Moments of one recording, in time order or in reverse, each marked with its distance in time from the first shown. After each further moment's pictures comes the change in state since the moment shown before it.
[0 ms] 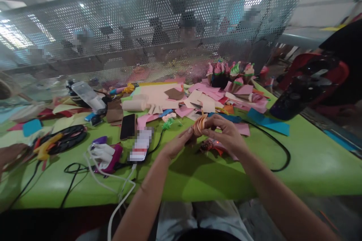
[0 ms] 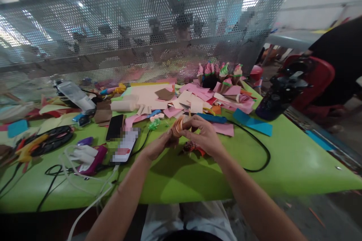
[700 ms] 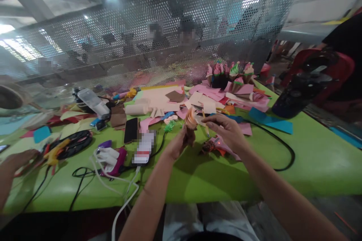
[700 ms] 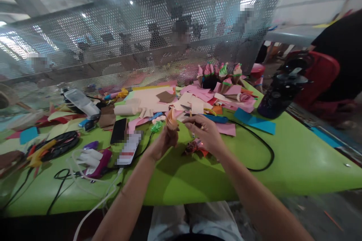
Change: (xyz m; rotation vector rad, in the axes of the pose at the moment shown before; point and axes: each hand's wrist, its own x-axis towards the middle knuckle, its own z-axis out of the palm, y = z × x) left_hand 0.010 -0.009 -0.005 -0.268 0.061 0.034; right_hand 0.005 0.008 0.000 0.001 0.102 0.057
